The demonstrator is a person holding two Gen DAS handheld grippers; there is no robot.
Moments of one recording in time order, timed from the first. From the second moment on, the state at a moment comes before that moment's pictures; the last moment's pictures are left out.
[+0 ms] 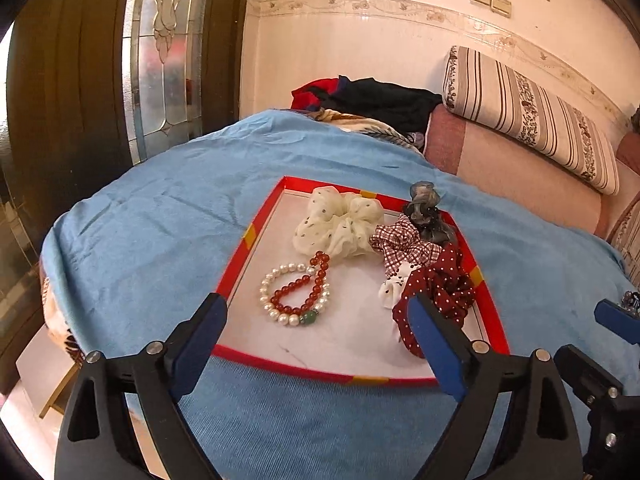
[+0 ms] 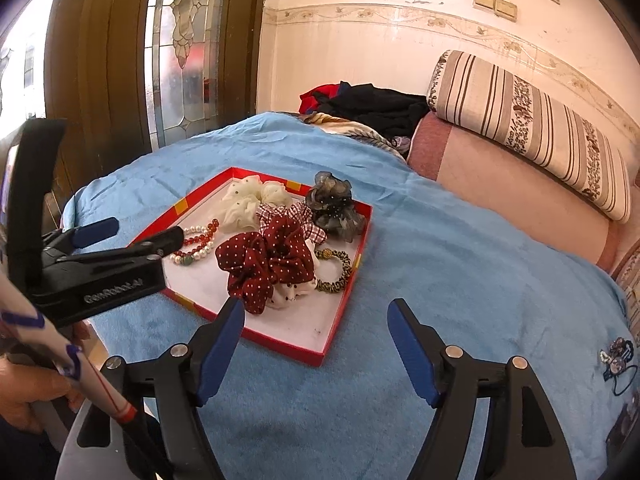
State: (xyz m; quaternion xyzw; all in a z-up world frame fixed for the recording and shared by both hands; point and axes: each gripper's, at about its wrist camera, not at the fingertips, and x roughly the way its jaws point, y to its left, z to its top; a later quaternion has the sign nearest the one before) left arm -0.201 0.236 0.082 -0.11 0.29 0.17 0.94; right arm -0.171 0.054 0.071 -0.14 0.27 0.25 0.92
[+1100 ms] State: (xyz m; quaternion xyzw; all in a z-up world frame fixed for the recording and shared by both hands) left arm -0.324 0.177 0.178 -0.05 0.23 0.26 0.94; right arm -0.268 0.002 0.117 -0.13 0.23 0.21 0.94
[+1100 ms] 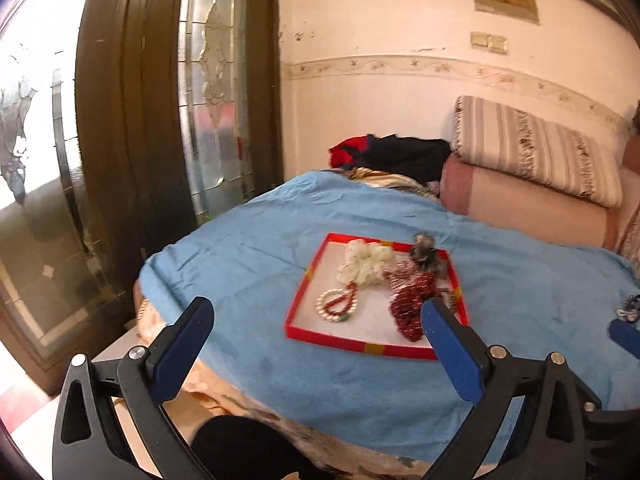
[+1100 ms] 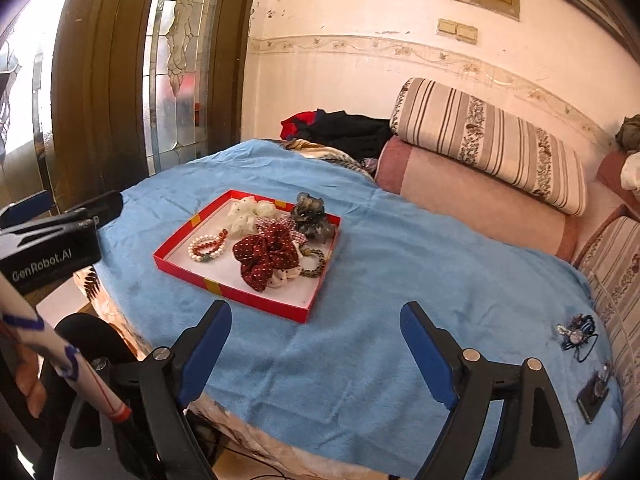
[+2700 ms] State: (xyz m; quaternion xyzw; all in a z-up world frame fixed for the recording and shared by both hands) left arm -0.238 0.165 0.110 0.00 0.34 0.24 0.91; right arm -0.206 0.022 0.064 -0.18 0.31 0.19 0.91
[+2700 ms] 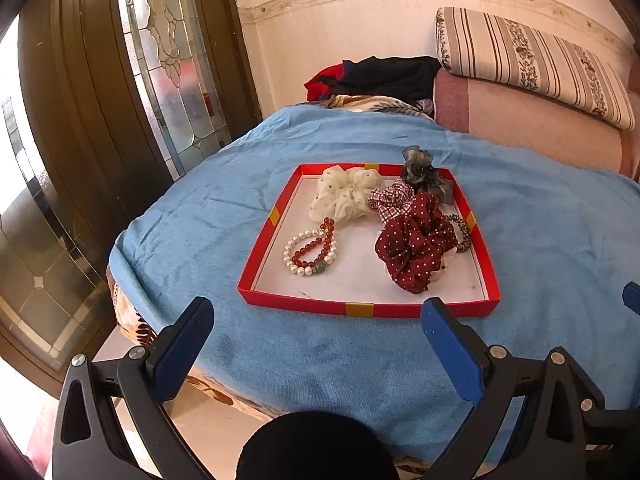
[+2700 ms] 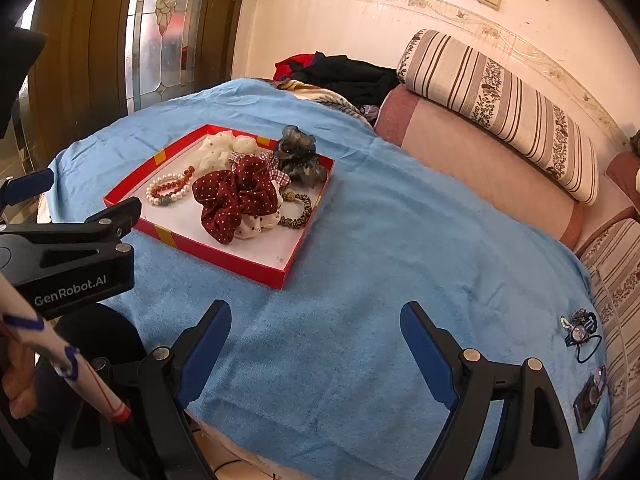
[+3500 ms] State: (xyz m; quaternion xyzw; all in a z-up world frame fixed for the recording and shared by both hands) left arm -0.239 0.182 0.105 -0.02 0.34 0.24 0.91; right arm -0.206 0.035 0.058 -0.20 0.32 0.18 0.91
